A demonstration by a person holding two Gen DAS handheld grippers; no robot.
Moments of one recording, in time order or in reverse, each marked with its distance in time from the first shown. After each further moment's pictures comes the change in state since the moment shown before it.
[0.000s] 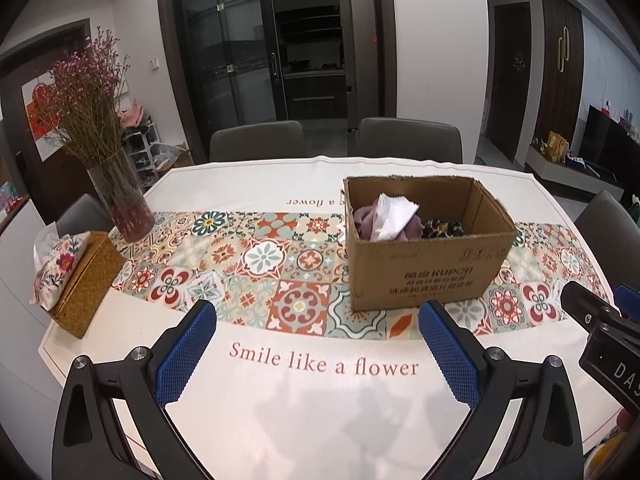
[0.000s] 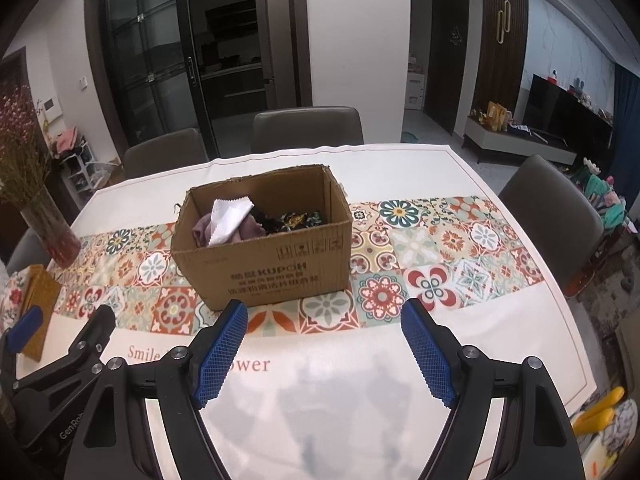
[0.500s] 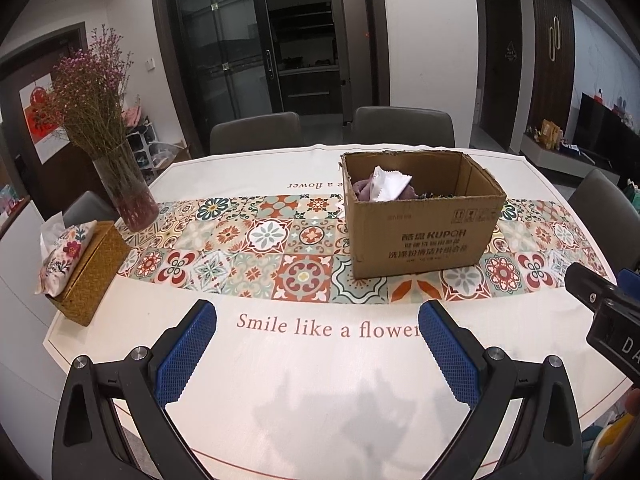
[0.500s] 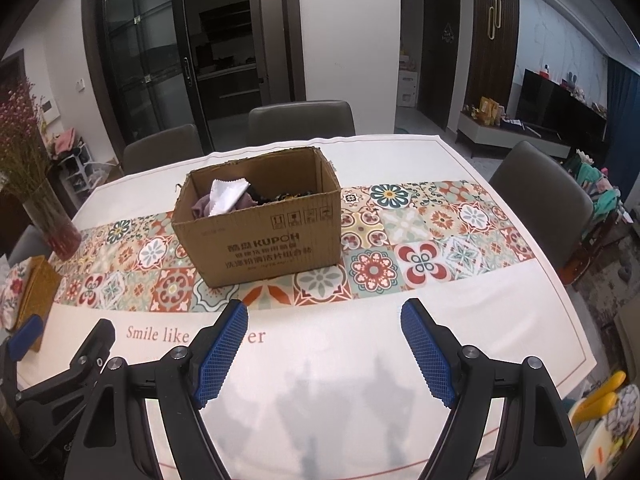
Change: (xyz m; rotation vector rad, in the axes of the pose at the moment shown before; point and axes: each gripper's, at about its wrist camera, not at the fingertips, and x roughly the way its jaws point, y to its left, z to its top) left arm -0.029 0.006 -0.041 0.029 0.004 -0.004; right arm -0.022 -0.008 -0.040 0.017 -0.004 -0.011
